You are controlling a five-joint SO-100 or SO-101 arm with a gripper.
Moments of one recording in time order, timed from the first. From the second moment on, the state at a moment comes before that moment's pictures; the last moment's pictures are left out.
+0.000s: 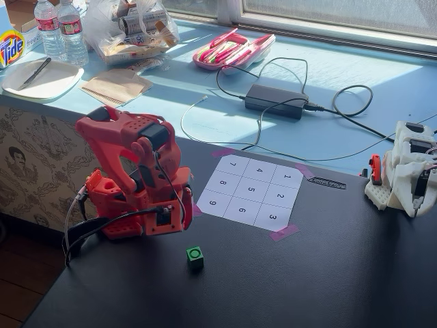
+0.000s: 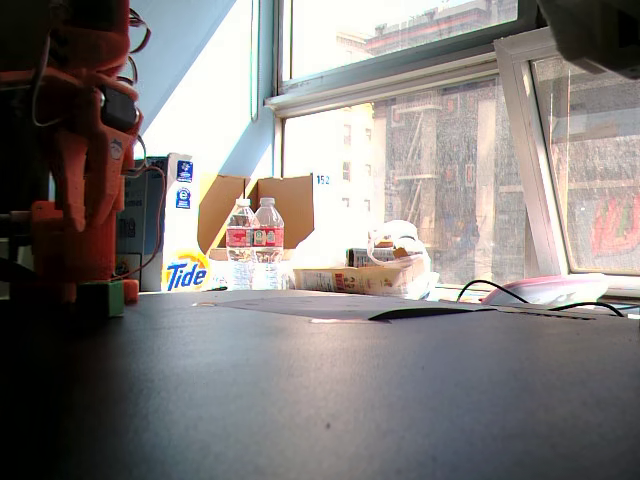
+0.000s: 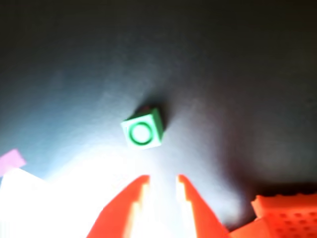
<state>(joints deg) 27.1 144.1 132.8 74.1 -41.2</state>
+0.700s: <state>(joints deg) 27.0 140.1 151.3 47.2 -55.8</state>
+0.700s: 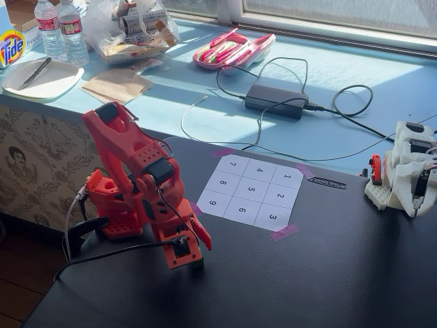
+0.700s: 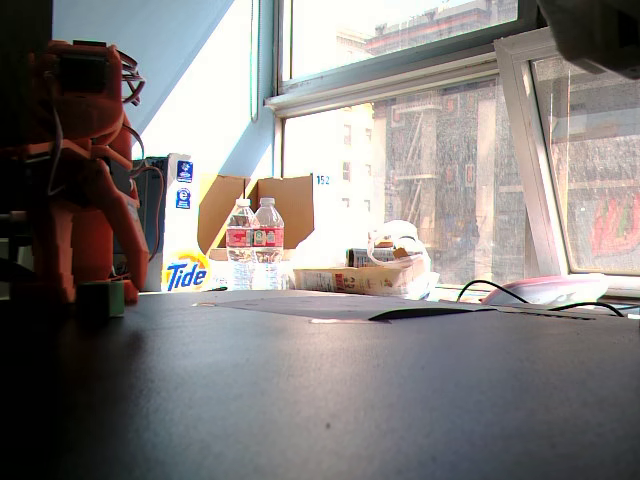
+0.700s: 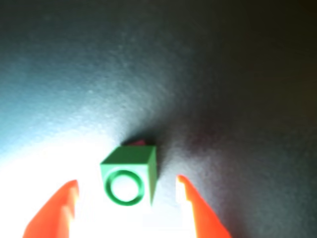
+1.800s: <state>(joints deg) -22.6 145.5 151.1 37.2 -45.0</state>
